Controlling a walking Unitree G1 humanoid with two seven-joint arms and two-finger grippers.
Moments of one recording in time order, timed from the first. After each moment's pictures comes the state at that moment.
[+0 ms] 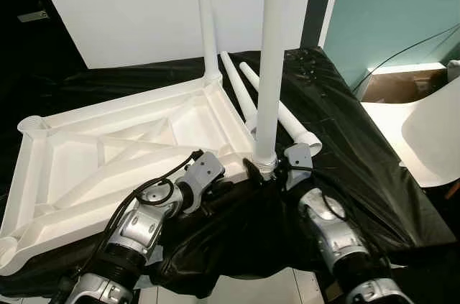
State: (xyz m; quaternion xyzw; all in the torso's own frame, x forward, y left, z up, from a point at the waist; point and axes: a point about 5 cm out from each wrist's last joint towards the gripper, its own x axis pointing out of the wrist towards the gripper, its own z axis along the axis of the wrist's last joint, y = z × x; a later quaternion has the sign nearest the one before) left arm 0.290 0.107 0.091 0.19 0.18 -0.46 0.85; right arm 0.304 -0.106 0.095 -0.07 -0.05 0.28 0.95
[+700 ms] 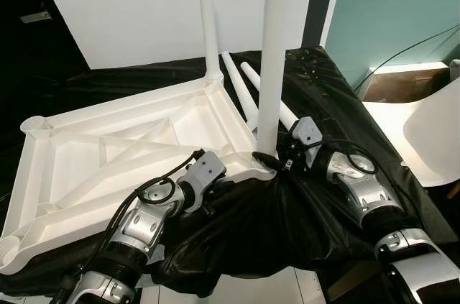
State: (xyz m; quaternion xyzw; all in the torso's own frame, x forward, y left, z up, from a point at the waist) left arm 0.292 0.106 0.090 0.19 0.18 -0.47 0.85; right arm 0.334 -0.126 0.131 -0.17 -0.04 0.47 0.87
